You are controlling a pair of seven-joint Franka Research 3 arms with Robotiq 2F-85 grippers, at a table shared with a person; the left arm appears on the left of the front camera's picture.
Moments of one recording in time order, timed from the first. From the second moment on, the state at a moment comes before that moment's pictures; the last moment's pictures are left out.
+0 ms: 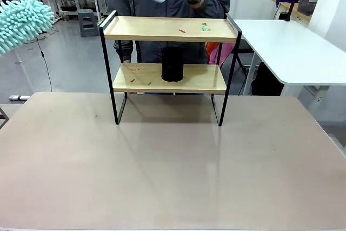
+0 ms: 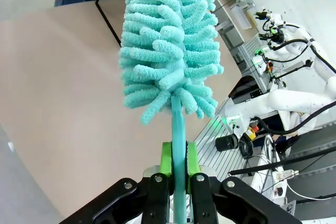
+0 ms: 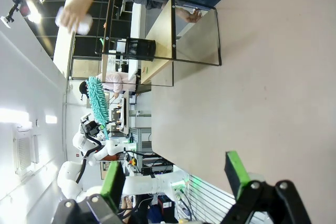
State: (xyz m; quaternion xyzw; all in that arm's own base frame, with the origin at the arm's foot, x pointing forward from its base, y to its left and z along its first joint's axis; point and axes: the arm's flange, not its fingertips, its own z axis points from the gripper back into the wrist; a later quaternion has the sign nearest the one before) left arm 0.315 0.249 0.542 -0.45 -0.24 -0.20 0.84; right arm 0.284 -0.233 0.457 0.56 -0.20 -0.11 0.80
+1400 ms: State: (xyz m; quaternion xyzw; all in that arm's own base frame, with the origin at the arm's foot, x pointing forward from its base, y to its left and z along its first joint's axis) left arm 0.351 -0.056 0.680 -0.36 -0.22 -0.11 0.90; right arm 0.284 -0.233 0.457 0.56 -0.20 -0.11 0.80
